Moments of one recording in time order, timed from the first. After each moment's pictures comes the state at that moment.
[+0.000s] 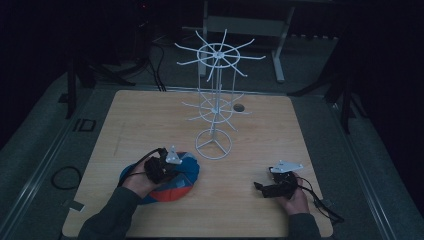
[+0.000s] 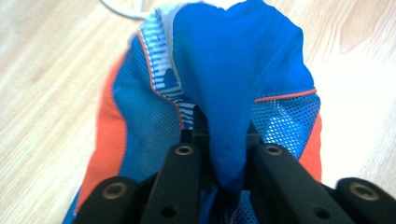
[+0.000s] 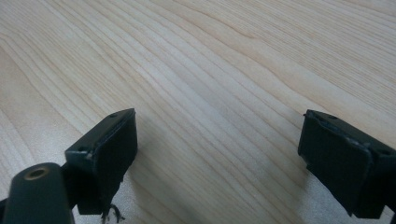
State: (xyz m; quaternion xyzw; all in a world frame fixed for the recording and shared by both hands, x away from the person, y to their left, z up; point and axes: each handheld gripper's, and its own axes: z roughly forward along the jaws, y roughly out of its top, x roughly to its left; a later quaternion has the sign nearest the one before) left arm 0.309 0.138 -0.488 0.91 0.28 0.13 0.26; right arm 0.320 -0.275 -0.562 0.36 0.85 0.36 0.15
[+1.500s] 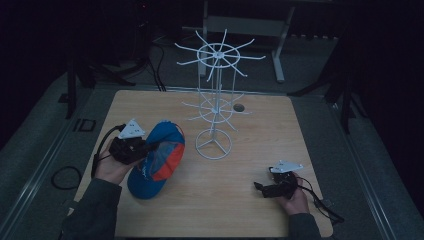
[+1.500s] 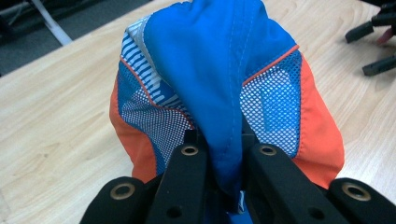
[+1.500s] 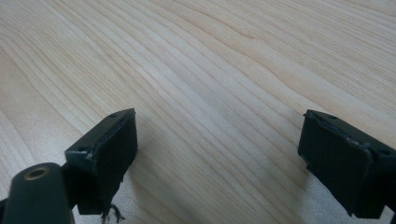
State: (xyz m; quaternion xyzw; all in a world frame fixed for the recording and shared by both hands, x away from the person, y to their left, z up) left arm 0.309 0.208 -0.415 0.83 0.35 0.19 0.40; right arm 0.320 -0.275 -0.562 0.36 0.85 0.36 0.15
